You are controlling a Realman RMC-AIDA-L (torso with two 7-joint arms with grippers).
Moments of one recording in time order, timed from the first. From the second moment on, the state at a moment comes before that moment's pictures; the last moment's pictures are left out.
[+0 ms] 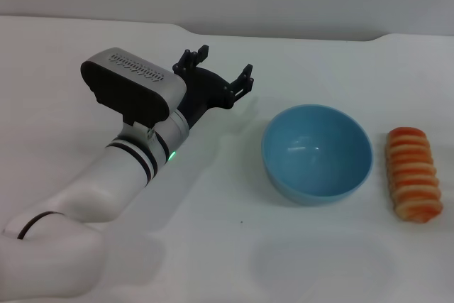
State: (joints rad) left arm -0.52 -2.08 2.57 0.59 2.00 -0.67 -2.88; right arm 0.41 2.08 -0.22 0.07 -1.00 -1.14 0.32
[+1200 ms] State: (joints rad) left arm -0.52 -2.05 1.92 0.99 2.24 0.20 -2.80; right arm 0.41 2.08 -0.22 0.06 -1.00 -1.15 0.32
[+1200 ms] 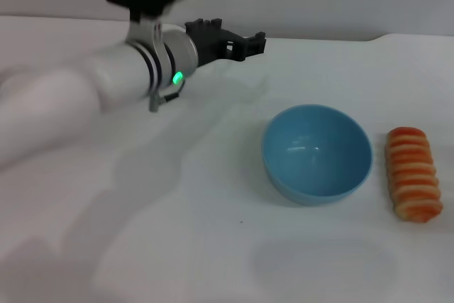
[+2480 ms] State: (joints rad) left arm -0.64 -2.07 1.74 0.92 2.13 0.78 -2.67; right arm 0.38 2.07 -0.22 0.04 -1.00 -1.19 0.31
